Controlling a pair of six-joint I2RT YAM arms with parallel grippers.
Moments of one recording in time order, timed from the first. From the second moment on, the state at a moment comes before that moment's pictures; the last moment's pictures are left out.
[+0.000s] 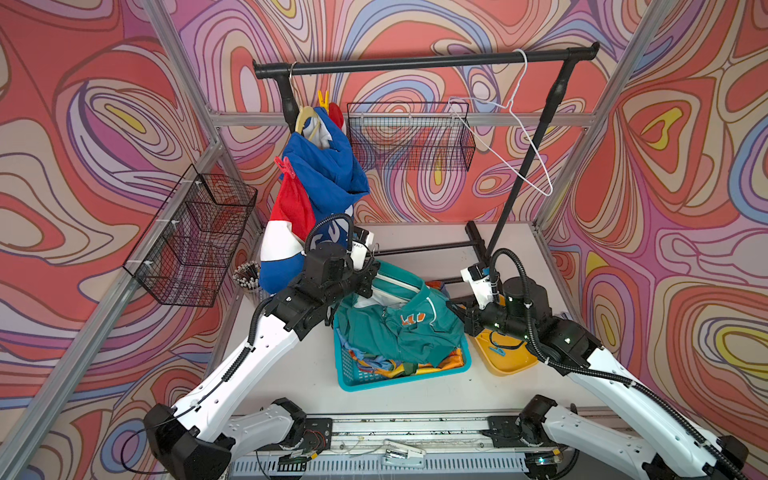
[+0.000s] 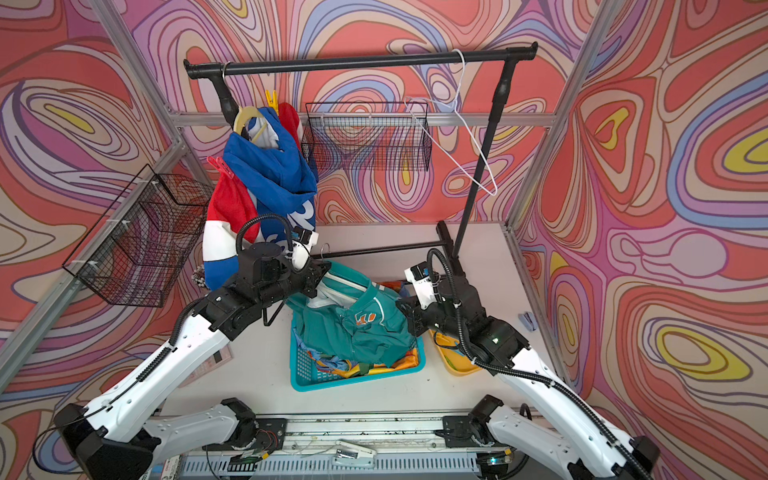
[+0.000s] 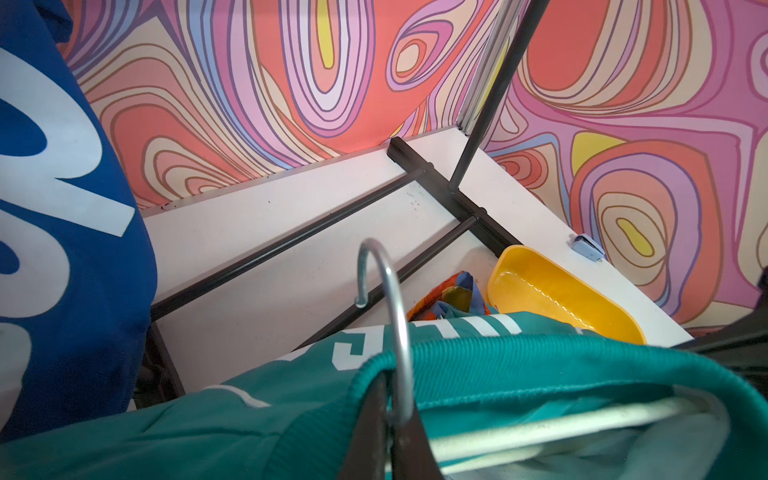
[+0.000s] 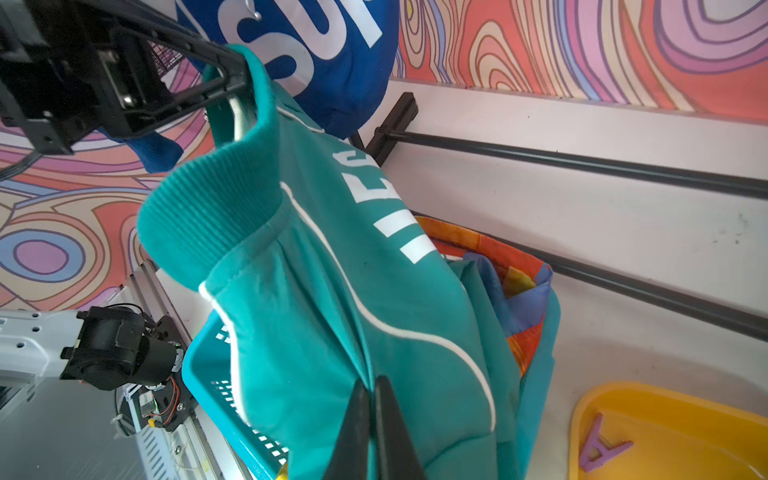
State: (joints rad) left arm -0.56 1.14 1.16 -0.43 0.11 -0.18; right arm 0.63 0.90 0.91 -0.50 -0.22 0.23
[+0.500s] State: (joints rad) left arm -0.53 1.15 1.14 -0.40 0.14 -0.29; right arm 0.62 0.88 0.77 -0.38 -0.22 0.23
